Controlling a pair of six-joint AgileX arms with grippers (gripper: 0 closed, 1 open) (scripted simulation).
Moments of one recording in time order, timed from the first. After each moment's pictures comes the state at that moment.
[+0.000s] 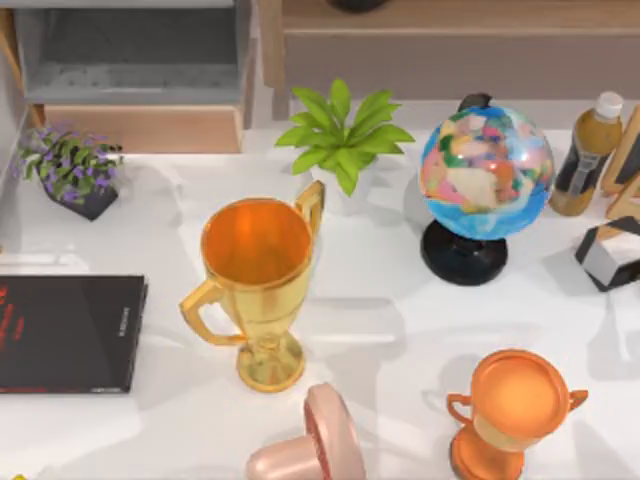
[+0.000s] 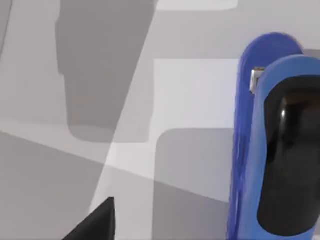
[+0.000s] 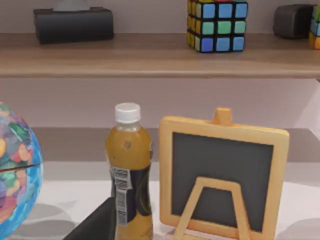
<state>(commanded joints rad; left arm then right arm) 0.33 2.61 2.48 -1.34 0.01 0.03 0.00 0.00 0.00 0.00 0.00 0.00</state>
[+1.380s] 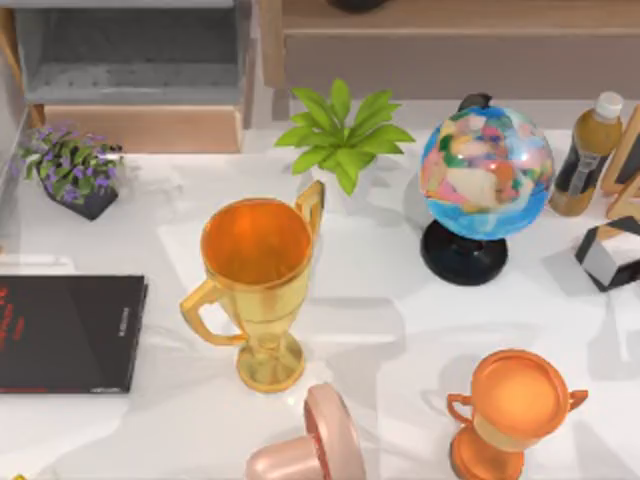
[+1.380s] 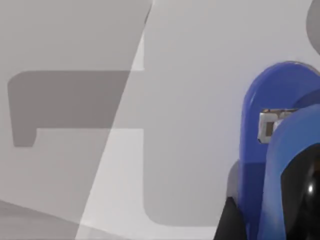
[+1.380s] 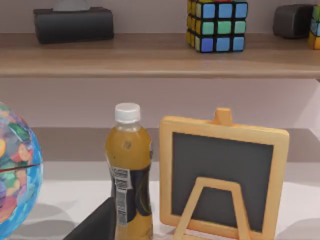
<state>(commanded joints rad) 0.32 2.64 2.41 -1.24 0.01 0.02 0.00 0.00 0.00 0.00 0.00 0.00</state>
